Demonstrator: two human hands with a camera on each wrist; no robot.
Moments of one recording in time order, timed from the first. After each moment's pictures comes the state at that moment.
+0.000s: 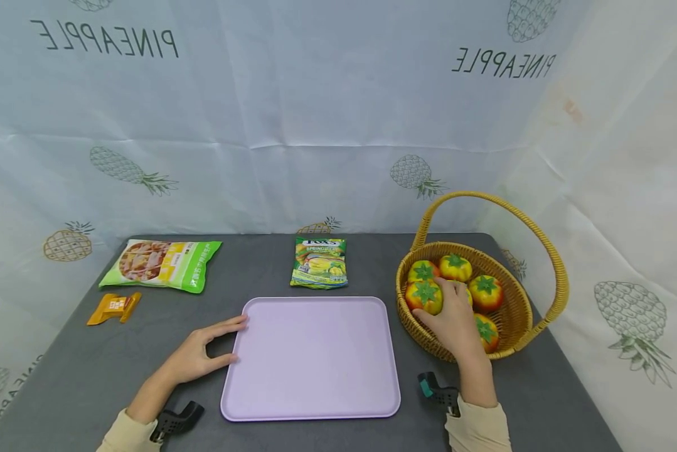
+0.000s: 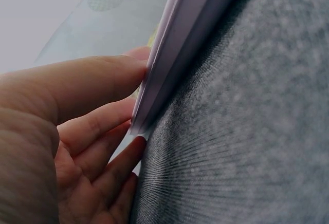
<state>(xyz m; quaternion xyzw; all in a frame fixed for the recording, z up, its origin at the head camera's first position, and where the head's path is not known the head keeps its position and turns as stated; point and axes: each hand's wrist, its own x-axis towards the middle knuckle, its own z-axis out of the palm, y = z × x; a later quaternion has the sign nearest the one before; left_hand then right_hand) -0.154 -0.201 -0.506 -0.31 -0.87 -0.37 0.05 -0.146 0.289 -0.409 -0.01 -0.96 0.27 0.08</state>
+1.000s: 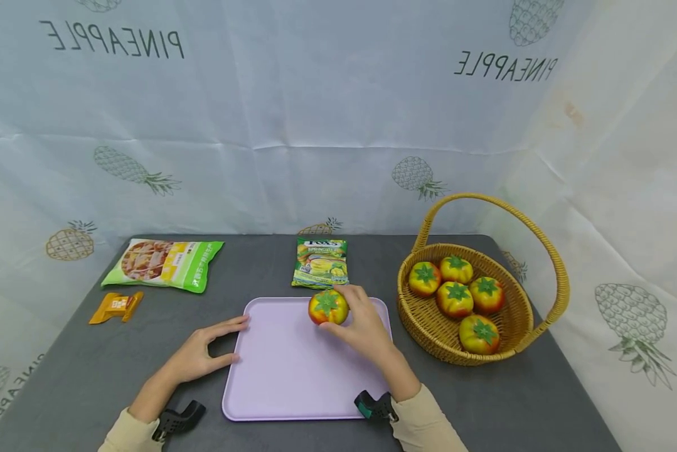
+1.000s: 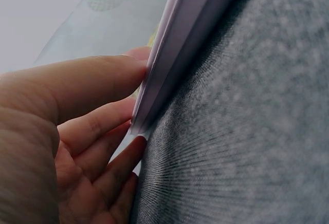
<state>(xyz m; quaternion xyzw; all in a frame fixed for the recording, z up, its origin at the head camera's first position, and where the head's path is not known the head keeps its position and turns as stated) -0.152 -0.199 -0.506 -0.31 -0.87 -0.38 0.05 -0.157 0.152 -0.437 0.18 -0.90 0.39 0.09</state>
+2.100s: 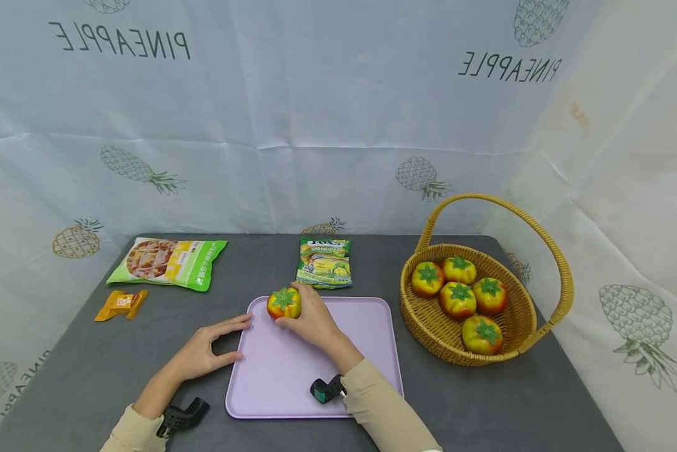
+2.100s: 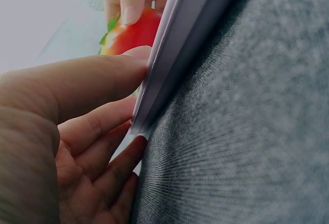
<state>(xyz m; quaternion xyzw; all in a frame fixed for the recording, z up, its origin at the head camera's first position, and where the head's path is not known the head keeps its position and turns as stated) -0.153 -0.199 -0.505 -0.30 -0.88 -0.38 0.03 -0.196 0.064 -0.474 0.19 -0.89 0.41 -0.01</state>
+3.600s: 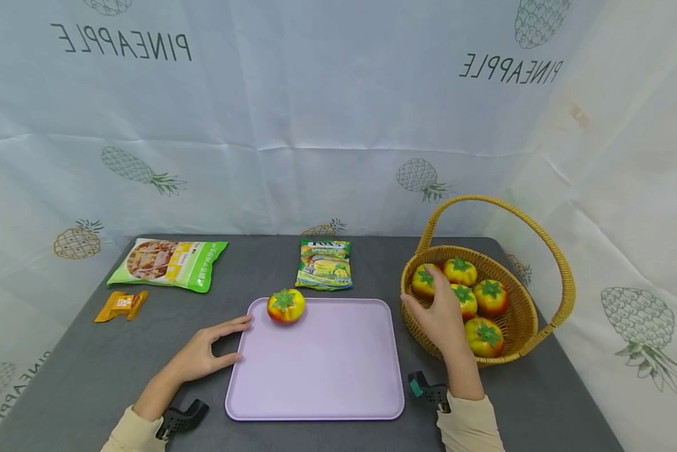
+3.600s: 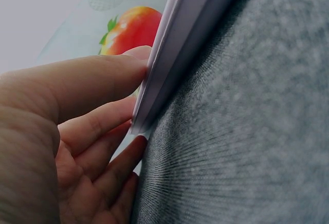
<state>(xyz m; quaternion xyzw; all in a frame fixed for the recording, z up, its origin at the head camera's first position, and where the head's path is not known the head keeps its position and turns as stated) -0.152 -0.198 -0.503 -0.29 -0.88 -0.38 0.02 -0.157 0.262 -0.414 0.04 -0.92 0.35 0.16</state>
